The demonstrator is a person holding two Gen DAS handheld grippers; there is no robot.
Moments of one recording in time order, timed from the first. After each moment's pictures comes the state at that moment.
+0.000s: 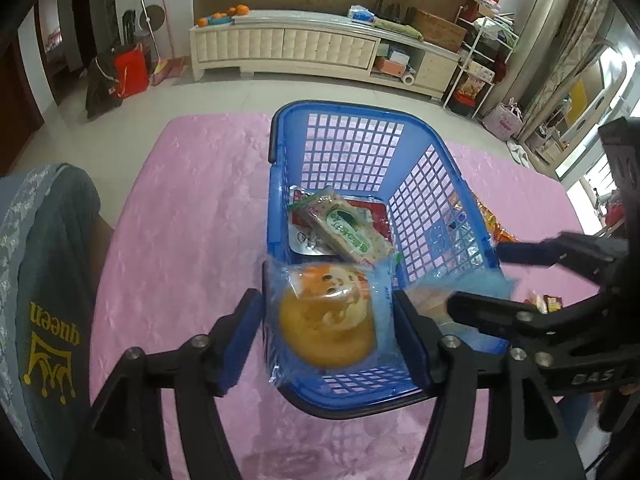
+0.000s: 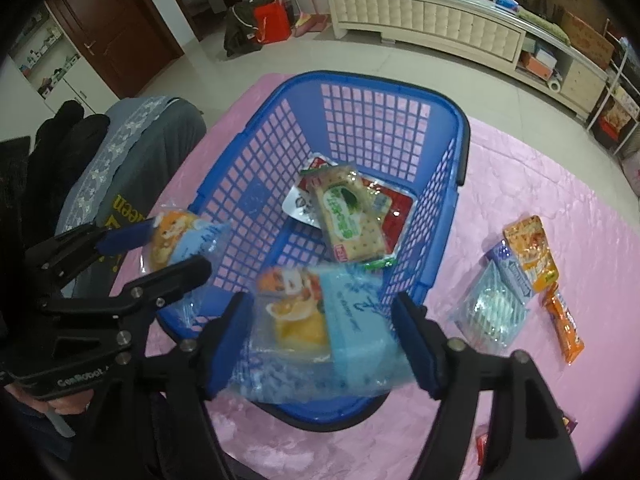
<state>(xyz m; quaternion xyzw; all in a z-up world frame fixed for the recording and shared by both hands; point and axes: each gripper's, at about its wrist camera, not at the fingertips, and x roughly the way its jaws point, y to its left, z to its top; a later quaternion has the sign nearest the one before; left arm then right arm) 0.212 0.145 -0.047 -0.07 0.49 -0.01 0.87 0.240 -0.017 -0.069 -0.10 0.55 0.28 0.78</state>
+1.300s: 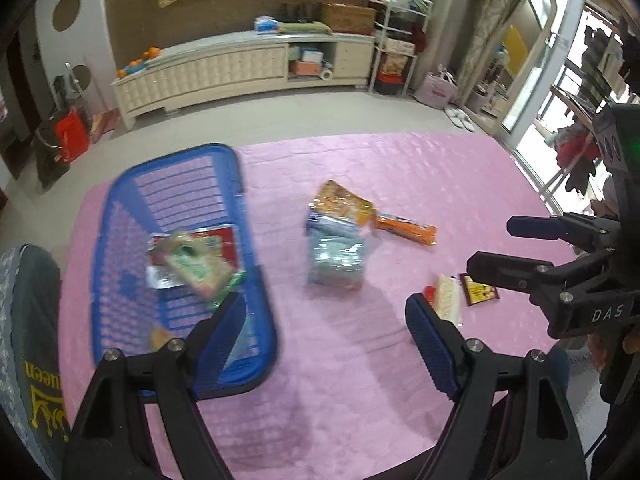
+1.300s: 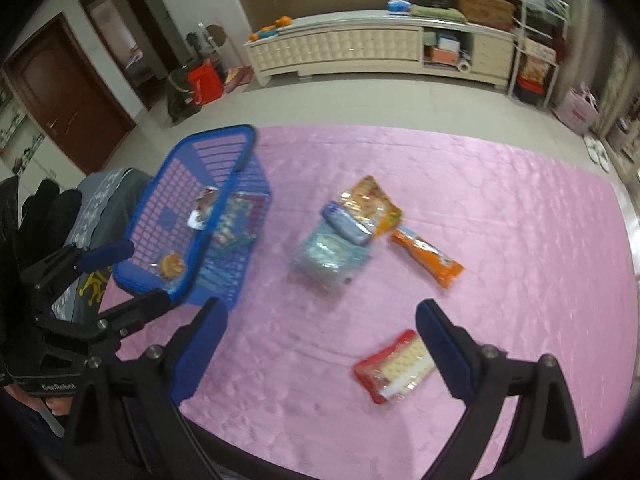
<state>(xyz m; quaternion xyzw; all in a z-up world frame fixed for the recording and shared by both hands) 0.229 -0.041 -0.017 0.00 0.48 -0.11 0.87 0.218 -0.231 -0.027 0.00 0.52 0.19 0.84</state>
